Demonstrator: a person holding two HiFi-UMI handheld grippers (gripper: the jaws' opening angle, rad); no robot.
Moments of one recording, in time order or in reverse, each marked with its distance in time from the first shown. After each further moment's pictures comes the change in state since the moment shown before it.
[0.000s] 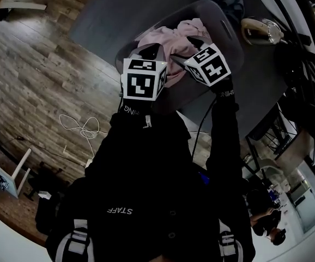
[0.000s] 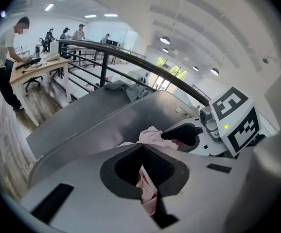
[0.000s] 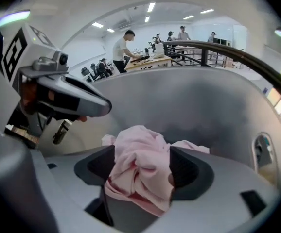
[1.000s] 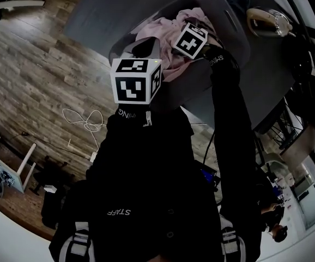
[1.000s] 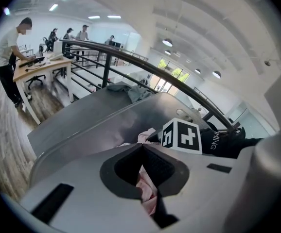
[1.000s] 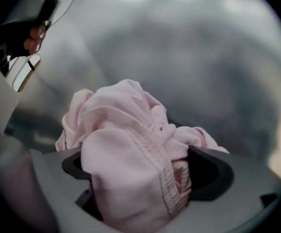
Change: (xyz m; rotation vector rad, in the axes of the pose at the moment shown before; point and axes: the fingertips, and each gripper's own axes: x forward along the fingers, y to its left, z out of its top) left arm -0.002 0.000 0.000 -0.030 -0.019 0.014; right arm 0.098 -0.041 -0.064 -0.295 0.347 0.018
